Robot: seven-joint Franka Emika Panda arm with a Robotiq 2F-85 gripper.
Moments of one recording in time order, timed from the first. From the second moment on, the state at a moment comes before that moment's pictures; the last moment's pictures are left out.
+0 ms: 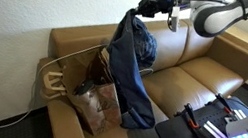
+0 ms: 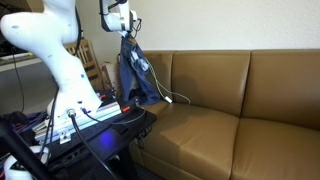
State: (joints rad) arm -1.03 0.67 1.36 -2.42 -0.83 3.41 0.70
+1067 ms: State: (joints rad) arm -1.77 0.69 2.12 -2.44 -0.61 3.38 0.49
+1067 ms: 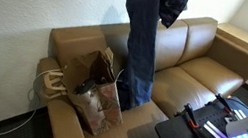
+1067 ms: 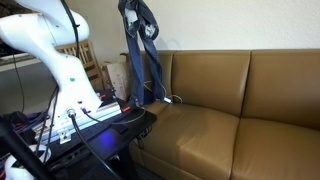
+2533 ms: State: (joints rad) arm -1.06 0.17 2.00 -1.45 -0.27 3.37 -0.04
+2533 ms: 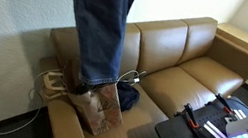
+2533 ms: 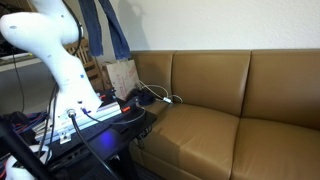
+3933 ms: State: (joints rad) arm -0.06 1.03 1.56 -1.24 -1.29 3.45 -0.46
